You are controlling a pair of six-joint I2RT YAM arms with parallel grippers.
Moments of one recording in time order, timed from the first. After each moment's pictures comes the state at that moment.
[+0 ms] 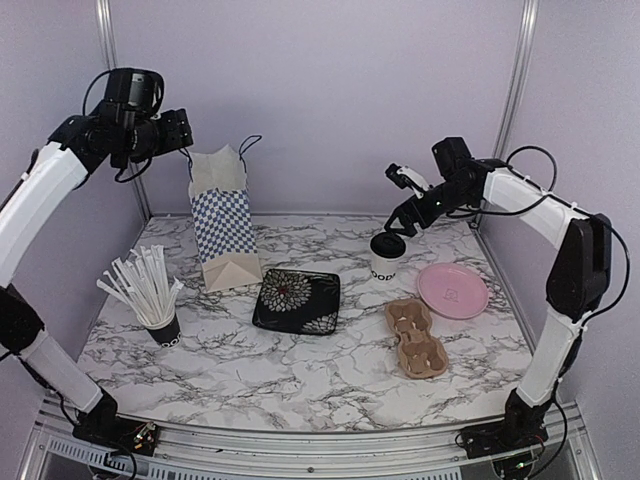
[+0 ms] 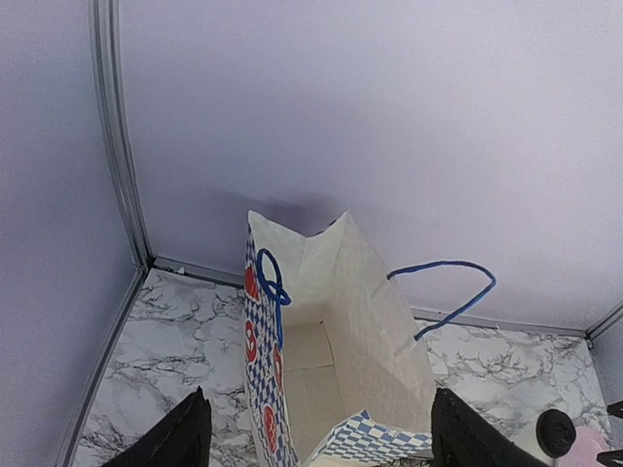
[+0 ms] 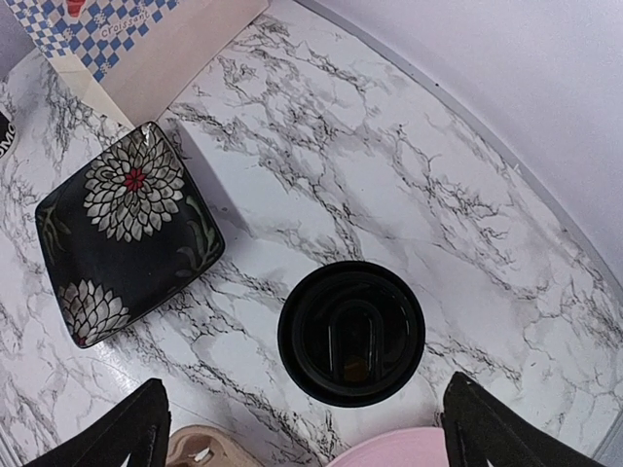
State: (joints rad) left arm -0.48 1.49 1.89 -0.77 -0.47 -0.40; right arm 0.31 1.82 1.73 -0.79 -0.40 -0.39
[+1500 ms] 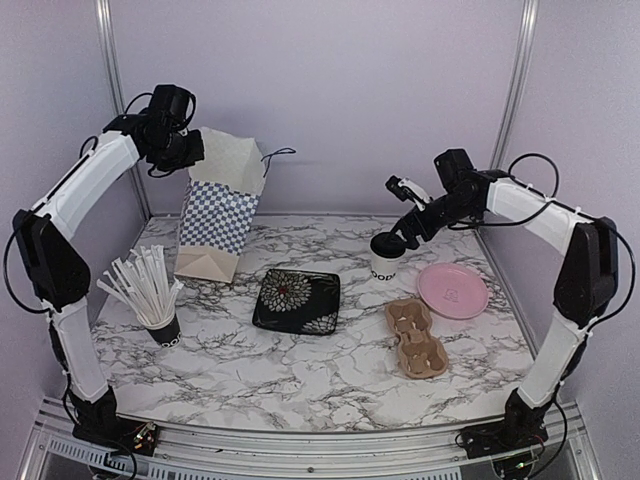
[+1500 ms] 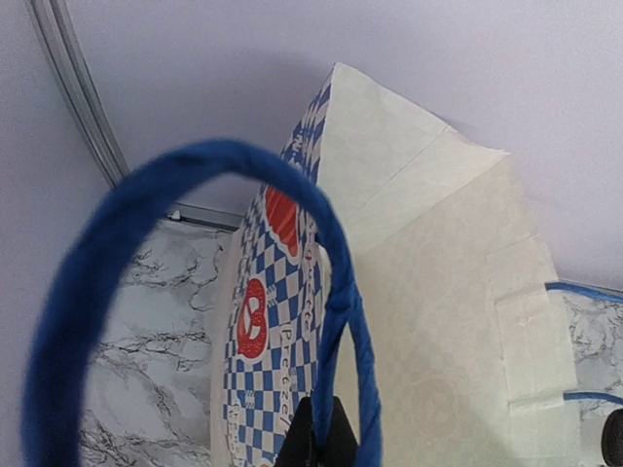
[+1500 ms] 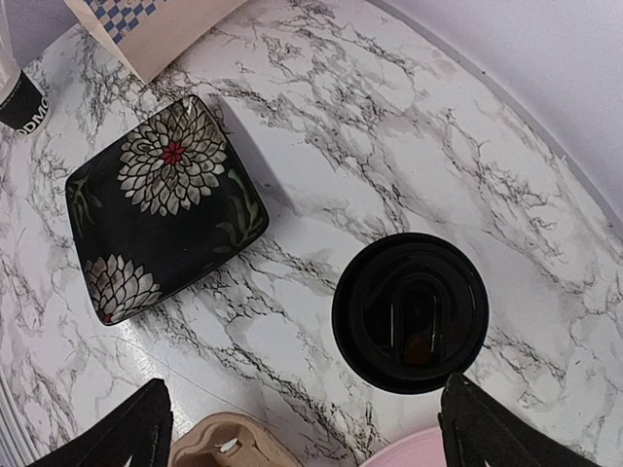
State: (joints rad) left arm -0.33 1.93 2.15 -0.88 -0.32 -0.40; right arm 0.31 1.77 1.59 -0.75 -0.48 -0.42
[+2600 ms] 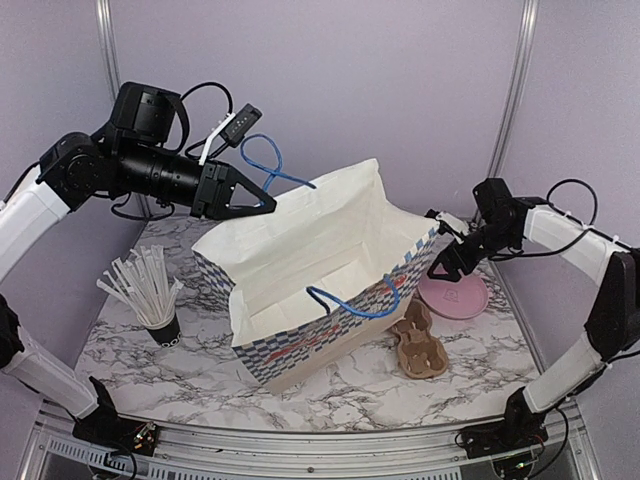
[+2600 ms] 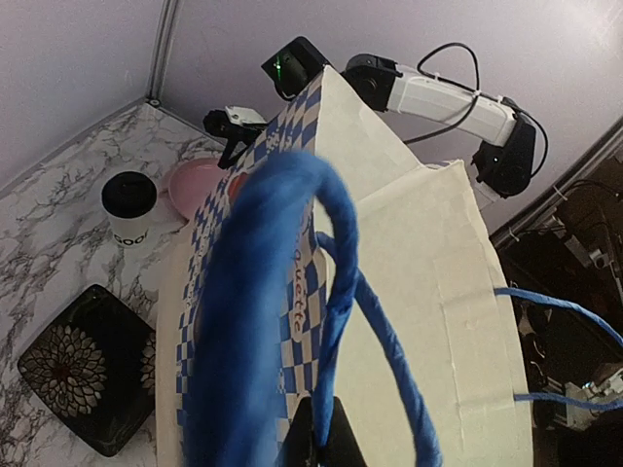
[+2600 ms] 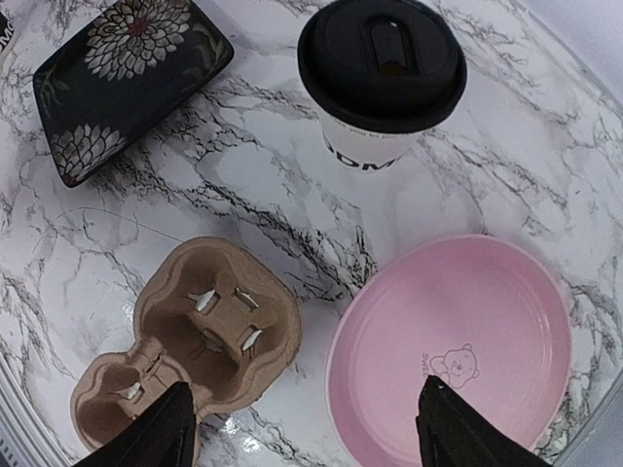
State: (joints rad) left arm -0.82 1.40 1.77 -0.84 0.55 -0.21; right arm 0.17 1.49 1.25 -0.83 -0.41 -0.53
